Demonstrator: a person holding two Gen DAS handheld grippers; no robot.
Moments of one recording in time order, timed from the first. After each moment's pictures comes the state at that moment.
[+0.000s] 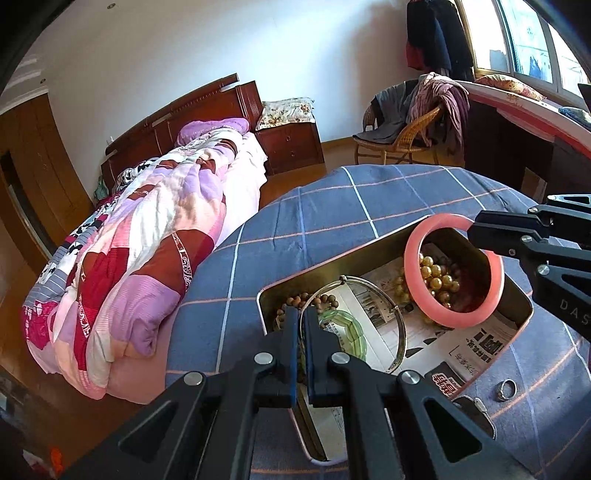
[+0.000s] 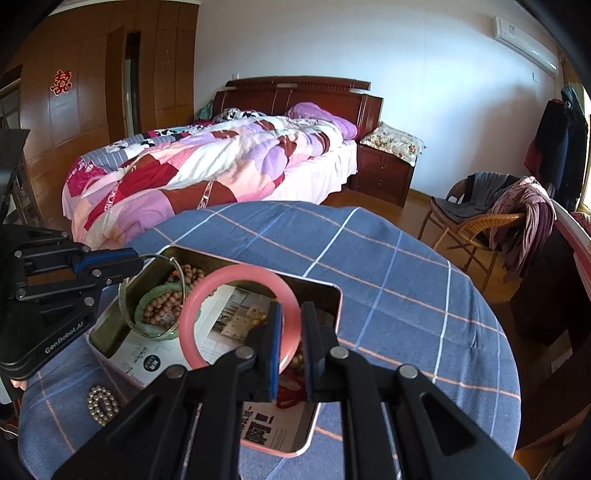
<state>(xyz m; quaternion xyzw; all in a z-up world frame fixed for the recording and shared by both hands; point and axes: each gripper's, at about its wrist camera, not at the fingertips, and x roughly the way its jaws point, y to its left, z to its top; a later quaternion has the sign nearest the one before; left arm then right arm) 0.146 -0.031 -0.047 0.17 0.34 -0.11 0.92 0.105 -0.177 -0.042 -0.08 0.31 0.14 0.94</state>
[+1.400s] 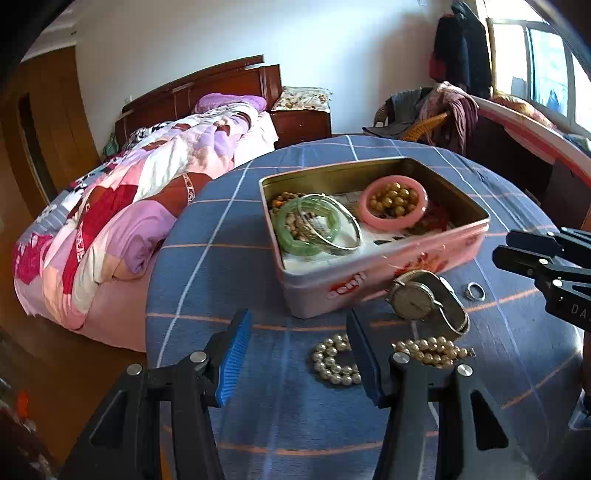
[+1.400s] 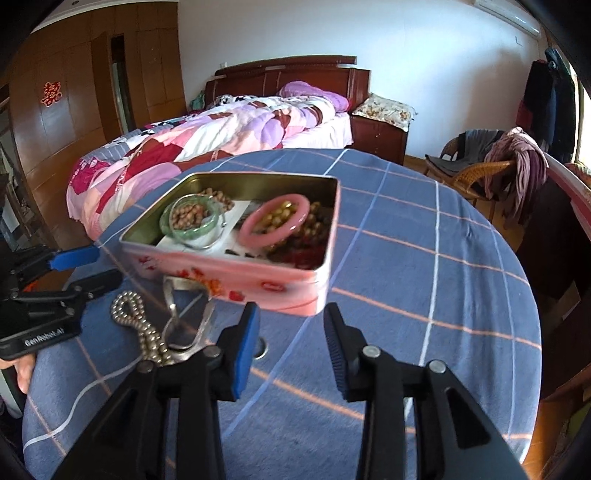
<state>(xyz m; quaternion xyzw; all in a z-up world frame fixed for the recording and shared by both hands) 0.051 0.002 -0.089 0.09 0.36 -0.09 0.92 0.029 -0.194 -0.080 -0.03 0.35 0.14 0.93</state>
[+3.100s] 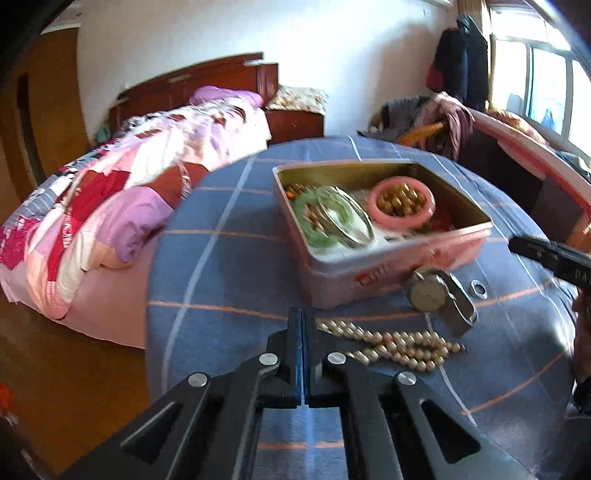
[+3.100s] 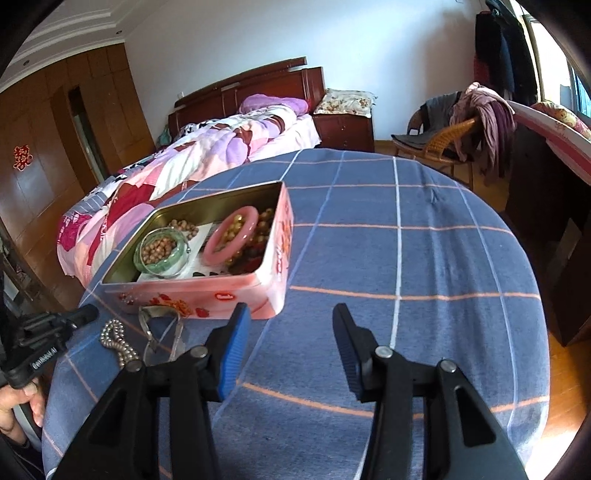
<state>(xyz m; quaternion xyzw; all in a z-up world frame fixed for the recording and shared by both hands) 0.052 0.039 -0.088 0.04 0.36 -0.11 0.92 0.027 -0.236 -0.082 0.07 0.34 0.09 0.93</state>
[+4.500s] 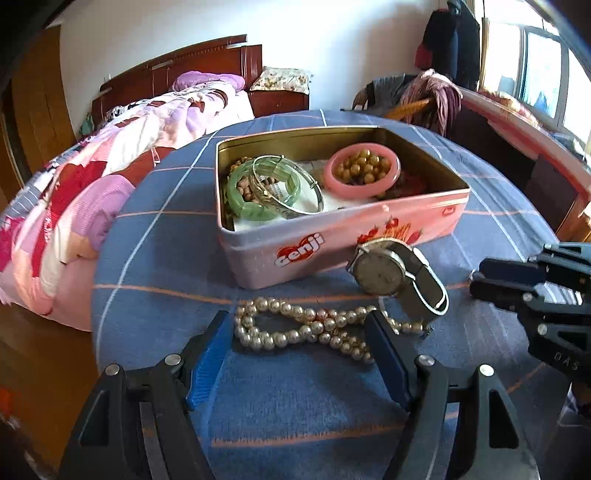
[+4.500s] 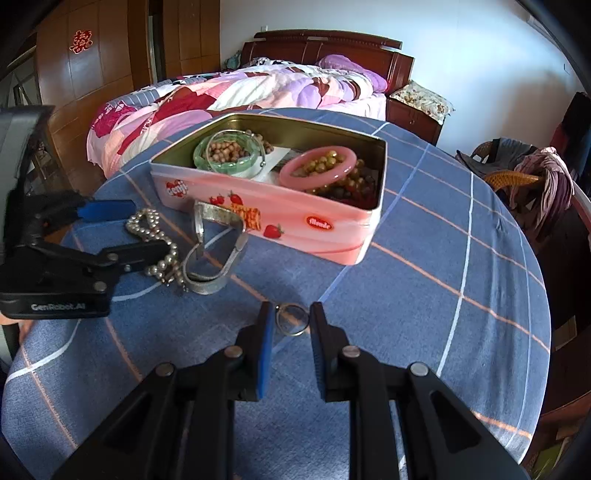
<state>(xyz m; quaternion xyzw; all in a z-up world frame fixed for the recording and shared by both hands) 0.055 -0.011 -0.116 0.05 0.40 -0.14 0.90 0.015 -0.178 -0.104 -0.11 0.40 0.18 0.89</state>
